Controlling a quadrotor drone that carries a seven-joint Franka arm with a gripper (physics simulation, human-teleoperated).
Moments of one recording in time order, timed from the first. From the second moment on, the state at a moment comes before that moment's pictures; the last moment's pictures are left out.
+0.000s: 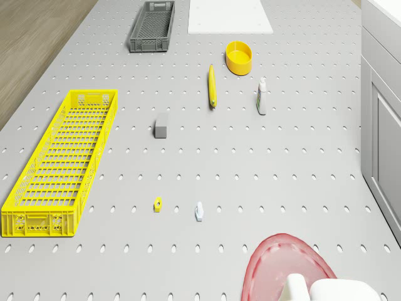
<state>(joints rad) 0.87 -0.92 -0.42 -2.60 1.35 2.22 0.60</state>
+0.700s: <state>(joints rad) 0.88 -0.77 -0.28 -2.53 1.55 2.26 0.51</state>
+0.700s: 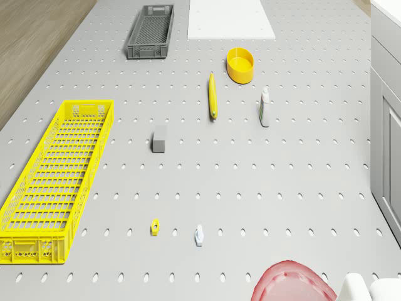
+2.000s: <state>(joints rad) 0.75 -0.66 -0.12 -2.47 1.69 2.22 0.47</state>
